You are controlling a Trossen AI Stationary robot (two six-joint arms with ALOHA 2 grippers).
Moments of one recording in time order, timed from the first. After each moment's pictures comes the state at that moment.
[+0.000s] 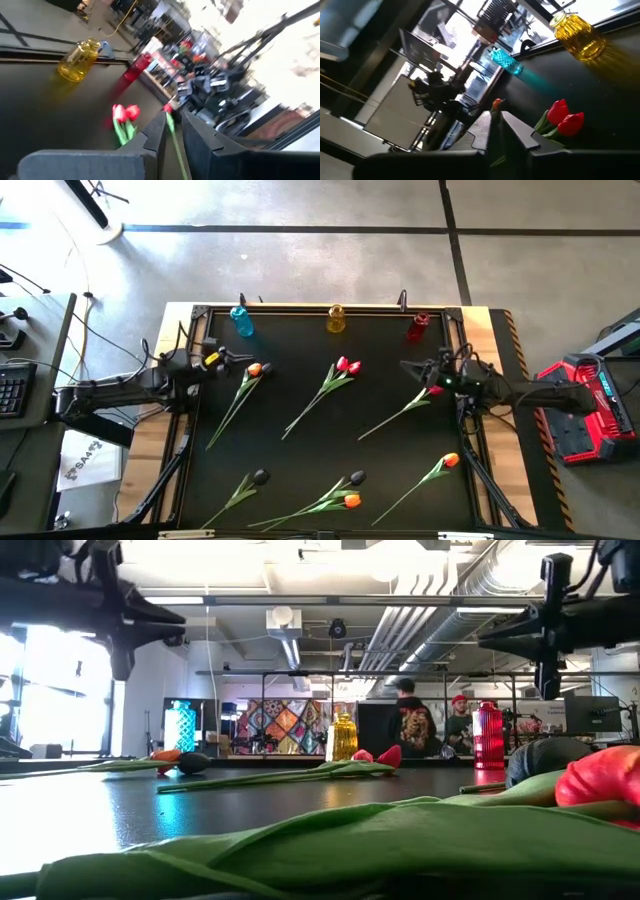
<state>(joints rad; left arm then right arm) 0.23 0.32 0.17 0.09 -0.10 -0.71 -0.11 0.26 0.07 0.17 0.25 0.94</state>
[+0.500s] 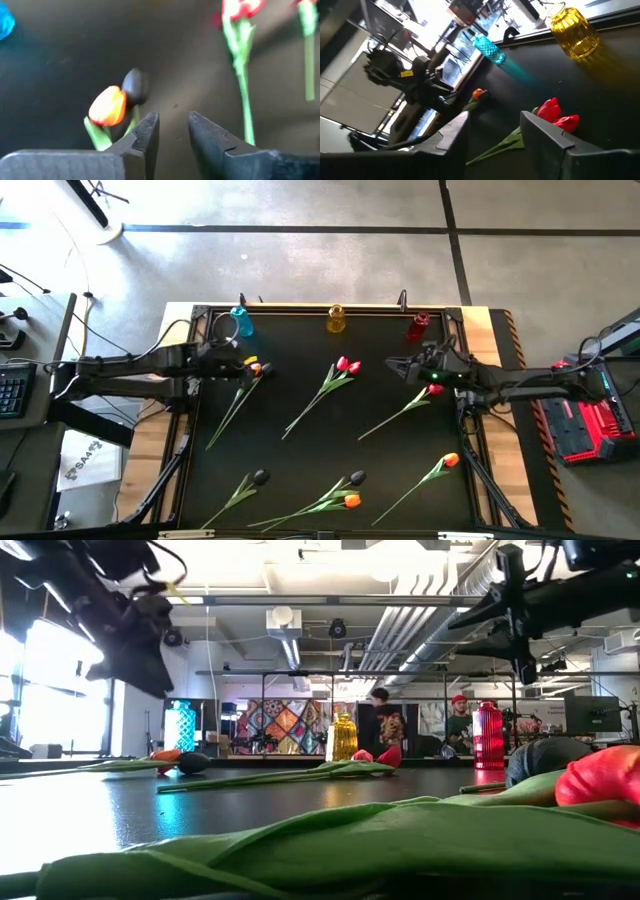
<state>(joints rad) 0.25 0.83 0.55 -0.61 -0.15 -0.68 -0.11 0.66 0.27 0.18 0.26 0.89</state>
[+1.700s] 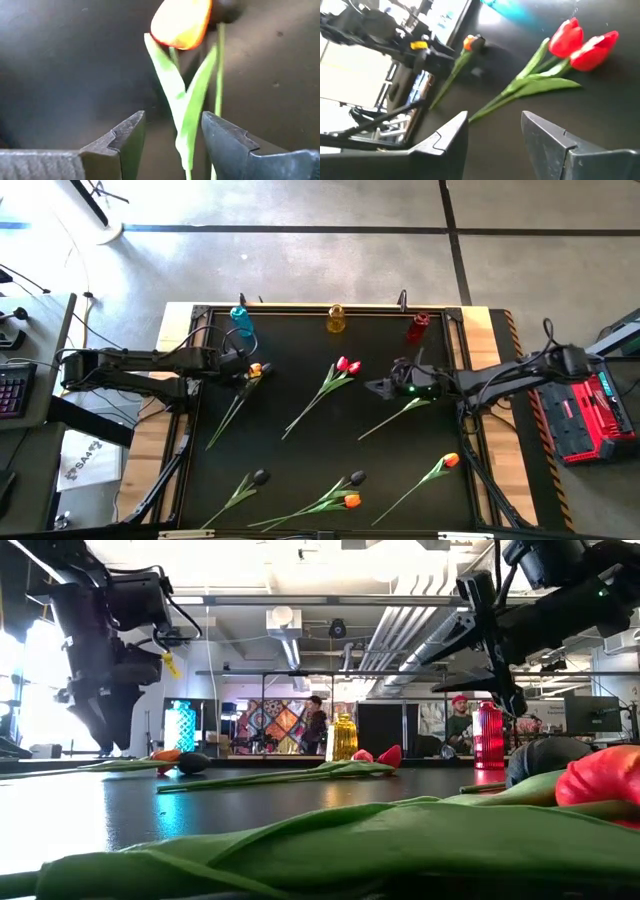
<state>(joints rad) 0.25 1.04 0.52 -0.78 -0.16 -0.71 0.02 1.08 0.32 0.40 0.23 1.10</state>
